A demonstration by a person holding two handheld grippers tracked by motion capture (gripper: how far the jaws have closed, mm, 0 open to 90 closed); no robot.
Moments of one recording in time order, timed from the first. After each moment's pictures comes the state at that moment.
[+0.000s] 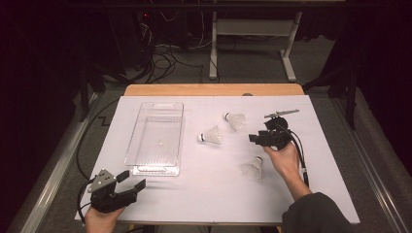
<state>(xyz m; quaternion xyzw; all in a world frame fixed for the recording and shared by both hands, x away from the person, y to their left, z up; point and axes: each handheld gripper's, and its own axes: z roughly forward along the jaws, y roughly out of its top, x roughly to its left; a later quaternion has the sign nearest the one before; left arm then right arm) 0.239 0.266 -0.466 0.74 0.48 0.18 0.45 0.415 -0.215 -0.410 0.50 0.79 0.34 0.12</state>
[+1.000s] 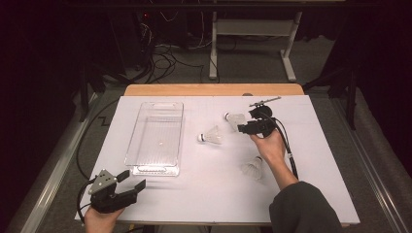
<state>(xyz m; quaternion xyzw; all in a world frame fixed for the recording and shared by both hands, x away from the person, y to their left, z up) 0.237 0.264 -0.465 0.74 0.46 0.19 0.45 0.450 -0.177 -0.401 0.49 0.80 0.32 0.13</state>
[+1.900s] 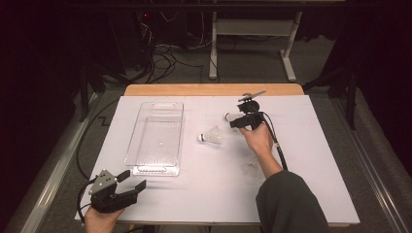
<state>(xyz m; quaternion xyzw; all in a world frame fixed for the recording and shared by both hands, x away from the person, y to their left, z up) 0.238 0.263 -0.464 0.75 0.46 0.18 0.45 0.487 -0.149 -0.414 0.52 0.80 0.28 0.11</state>
